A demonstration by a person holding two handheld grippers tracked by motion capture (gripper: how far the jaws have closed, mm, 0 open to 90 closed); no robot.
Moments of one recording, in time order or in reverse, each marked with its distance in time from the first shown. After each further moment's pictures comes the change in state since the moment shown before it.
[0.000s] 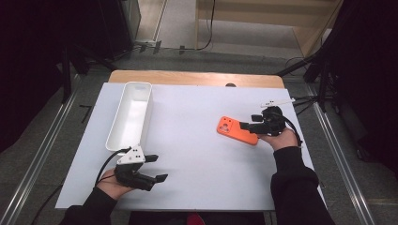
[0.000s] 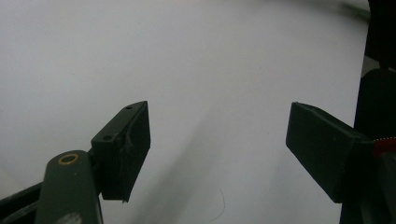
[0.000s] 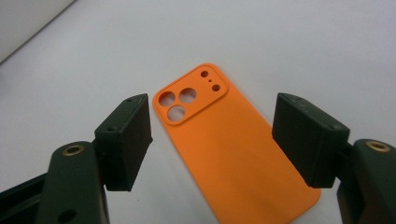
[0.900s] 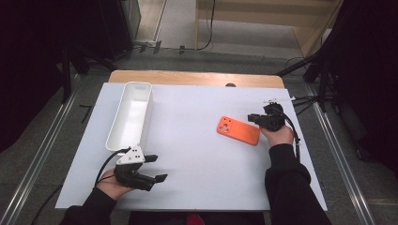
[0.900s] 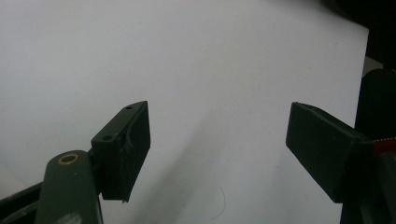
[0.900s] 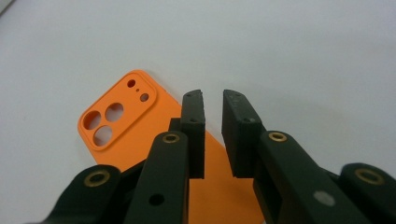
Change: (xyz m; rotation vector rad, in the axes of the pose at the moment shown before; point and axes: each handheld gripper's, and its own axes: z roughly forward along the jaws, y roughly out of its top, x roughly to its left) left arm 0.000 -0.001 0.000 0.003 0.002 -0.004; right arm -0.035 -0.003 0.025 0.005 -0.110 0.168
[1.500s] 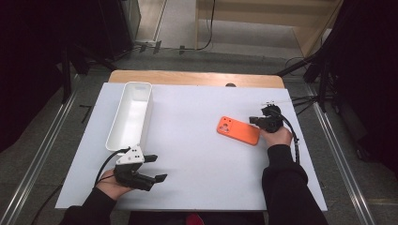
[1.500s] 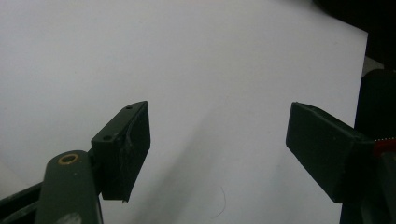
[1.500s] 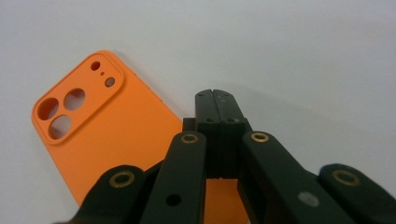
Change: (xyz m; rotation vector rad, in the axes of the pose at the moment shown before) left arm 0.000 0.000 -0.001 -0.004 0.000 0.000; right arm -0.009 -0.007 0.017 0.042 -0.047 -0.019
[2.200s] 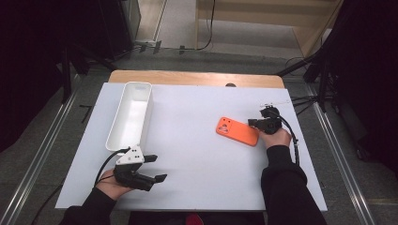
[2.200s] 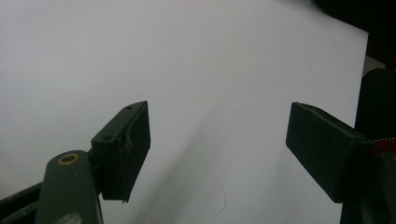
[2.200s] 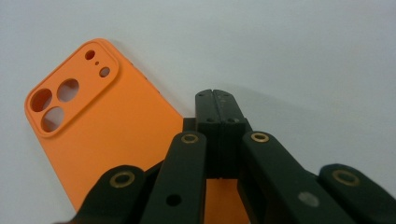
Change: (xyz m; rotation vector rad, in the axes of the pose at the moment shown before) left arm 0.000 0.000 0.000 0.001 0.002 0.004; right arm 0.002 -0.005 0.006 0.030 0.022 0.014
